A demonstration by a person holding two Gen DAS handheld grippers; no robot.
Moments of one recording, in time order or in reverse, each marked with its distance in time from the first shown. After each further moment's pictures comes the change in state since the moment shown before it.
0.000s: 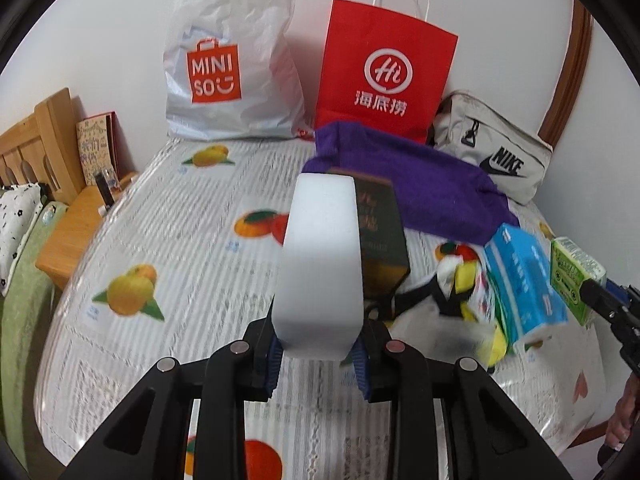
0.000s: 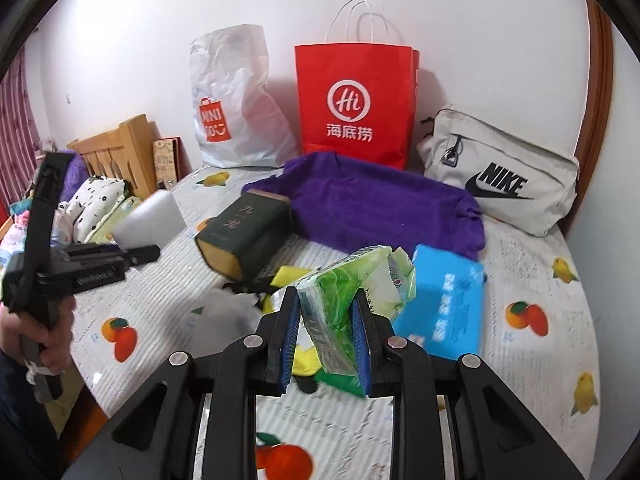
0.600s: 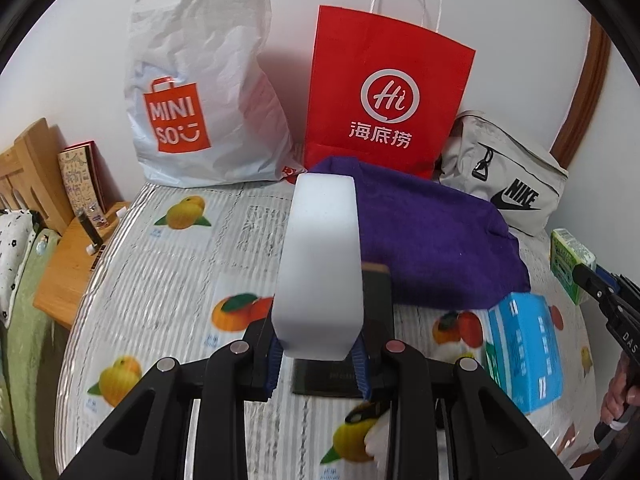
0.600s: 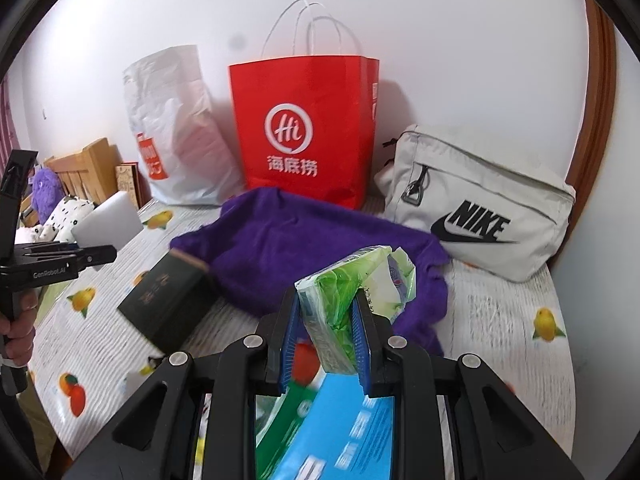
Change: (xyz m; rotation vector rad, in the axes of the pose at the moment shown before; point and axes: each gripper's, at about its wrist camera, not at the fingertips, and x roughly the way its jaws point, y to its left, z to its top) left arm 0.043 -0.022 0.095 0.017 0.032 0.012; right arm 0.064 -0.075 0.079 0.023 -0.023 -0.042
